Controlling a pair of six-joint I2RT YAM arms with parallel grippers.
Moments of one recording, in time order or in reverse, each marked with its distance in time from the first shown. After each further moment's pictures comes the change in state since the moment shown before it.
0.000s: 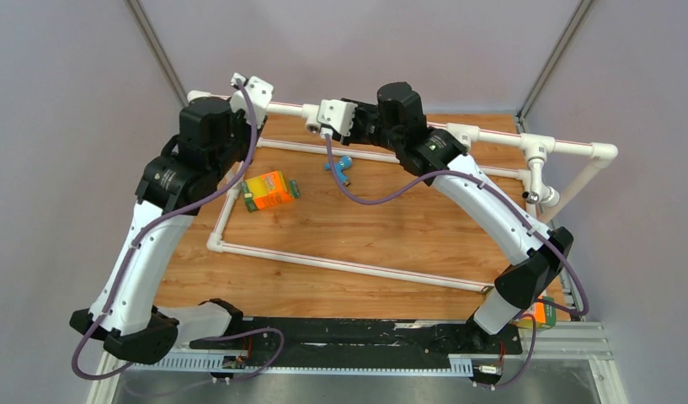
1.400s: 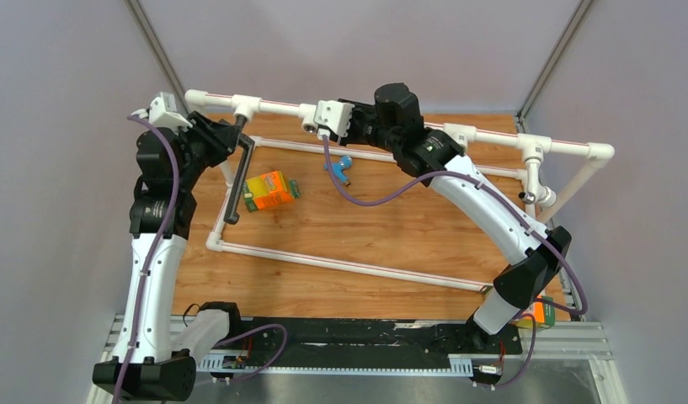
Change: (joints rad) left arm 0.428 -0.237 -0.475 0.476 0.329 -0.915; right arm 0.008 0.008 -0.001 0.021 0.000 0.000
